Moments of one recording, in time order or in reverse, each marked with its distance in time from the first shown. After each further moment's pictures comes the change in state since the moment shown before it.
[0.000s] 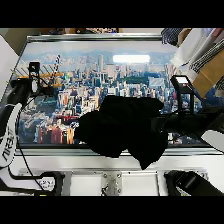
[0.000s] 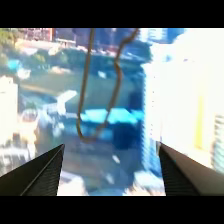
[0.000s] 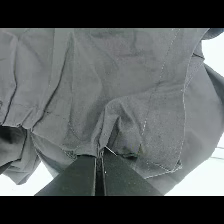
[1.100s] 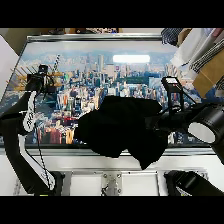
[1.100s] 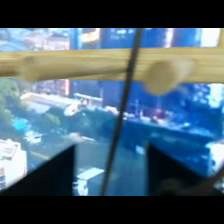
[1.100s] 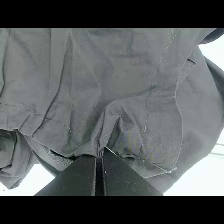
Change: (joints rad) left arm 0.032 -0.453 0.438 0.130 -0.151 0.017; right arm 0.000 -0.071 -0.001 0.000 -0.001 0.000
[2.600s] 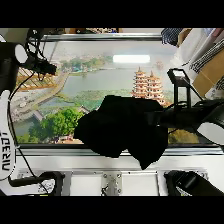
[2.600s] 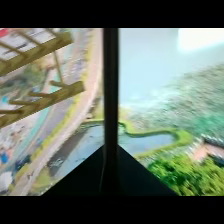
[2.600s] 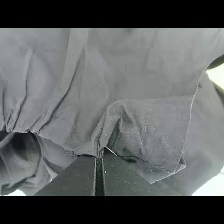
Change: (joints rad) left arm -0.205 0.592 0.003 -0.386 -0.312 0.438; right arm -0.014 0.015 0.075 0.001 -0.033 0.000
